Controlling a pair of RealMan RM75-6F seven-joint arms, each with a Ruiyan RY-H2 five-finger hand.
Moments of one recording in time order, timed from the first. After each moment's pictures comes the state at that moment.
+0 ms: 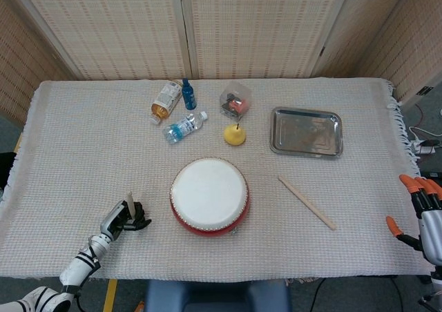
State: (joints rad) left arm -0.48 -1.54 0.01 -1.27 1.48 0.96 -1.42; right arm 0.00 -1.06 0.07 -1.62 -1.57 1.62 0.12
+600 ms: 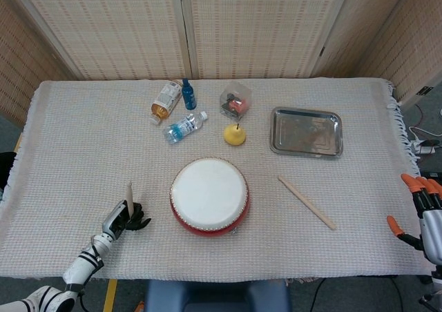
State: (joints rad) left arm -0.47 -1.56 -0.01 -1.25 1.45 0.94 -1.40; right arm 0.00 -1.06 0.07 -1.62 -1.56 1.62 0.12
